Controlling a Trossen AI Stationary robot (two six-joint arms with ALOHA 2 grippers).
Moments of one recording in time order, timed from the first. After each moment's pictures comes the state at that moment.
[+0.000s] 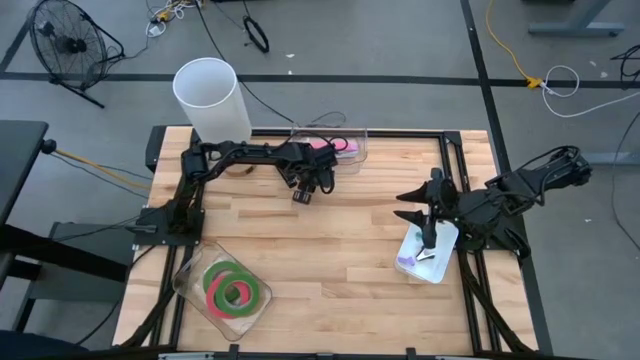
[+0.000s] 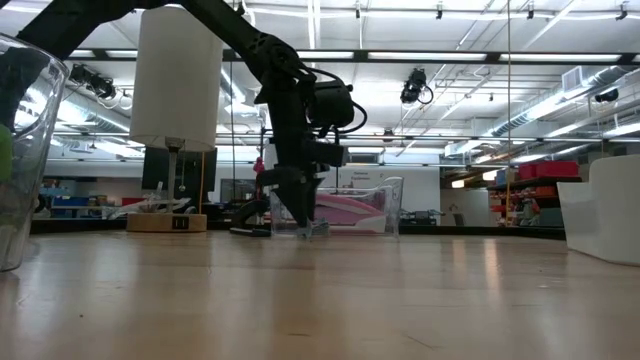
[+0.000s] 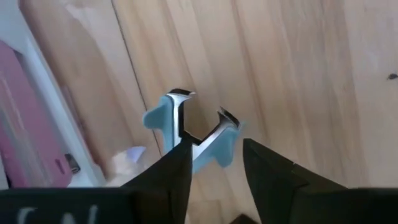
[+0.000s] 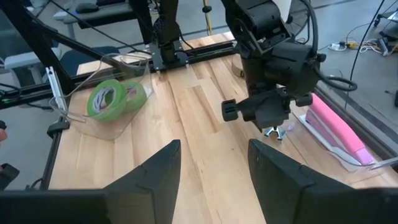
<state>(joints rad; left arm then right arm) 0.33 2.09 1.51 -0.69 -0.13 0.67 0.47 0.93 1.10 -0.71 0.59 0.44</state>
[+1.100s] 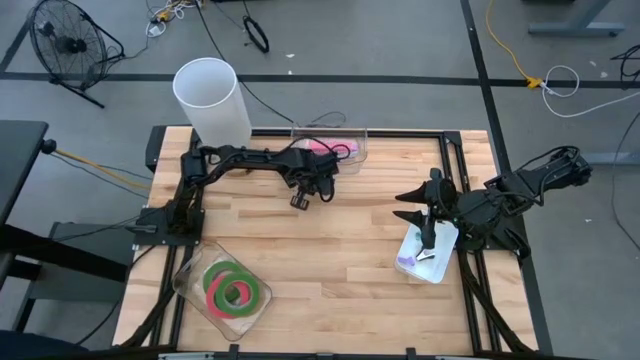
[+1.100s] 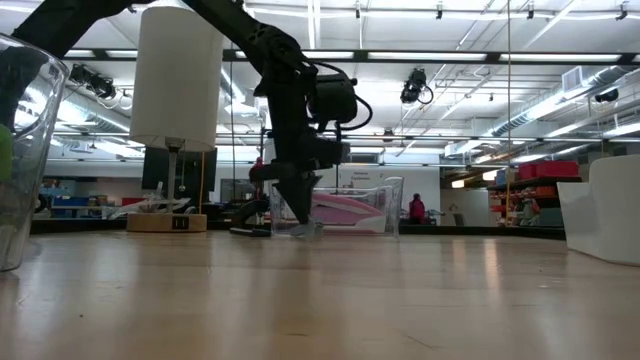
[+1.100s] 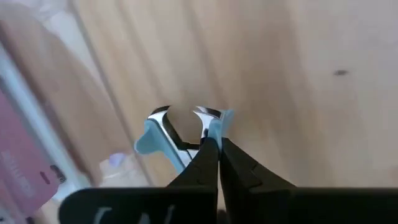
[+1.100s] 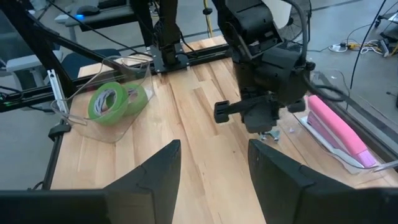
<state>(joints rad) 0.27 2.08 1.51 -0.73 -0.14 0.69 0.47 0.93 1.10 -0.69 0.59 0.43</state>
